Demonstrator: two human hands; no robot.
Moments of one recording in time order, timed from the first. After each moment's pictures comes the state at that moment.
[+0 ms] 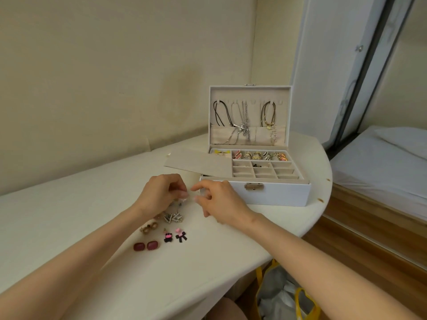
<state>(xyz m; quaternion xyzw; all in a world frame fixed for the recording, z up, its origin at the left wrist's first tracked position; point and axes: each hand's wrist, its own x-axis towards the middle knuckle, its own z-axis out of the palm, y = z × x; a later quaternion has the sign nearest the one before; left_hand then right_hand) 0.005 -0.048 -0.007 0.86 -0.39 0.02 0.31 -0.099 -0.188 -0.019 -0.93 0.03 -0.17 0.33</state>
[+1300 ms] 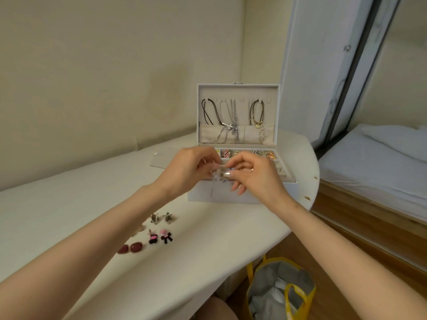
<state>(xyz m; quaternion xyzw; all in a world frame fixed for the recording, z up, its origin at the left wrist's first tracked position) -0.037 -0.112 0.041 0.75 -0.55 0.09 0.35 -0.149 -0.247 0.019 -0.80 0.07 -0.30 0.52</state>
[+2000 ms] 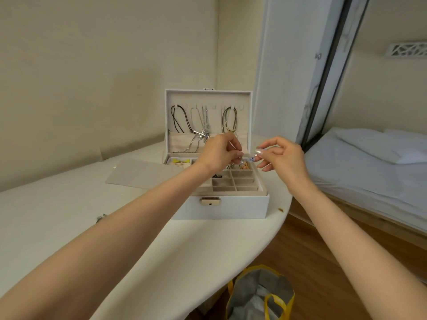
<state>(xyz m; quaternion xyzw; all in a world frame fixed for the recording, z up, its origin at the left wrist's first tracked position) -0.039 -0.262 0.052 0.73 -0.49 -0.06 0.47 -0.168 -0.367 0.038 -0.76 0.20 -0.40 0.47</state>
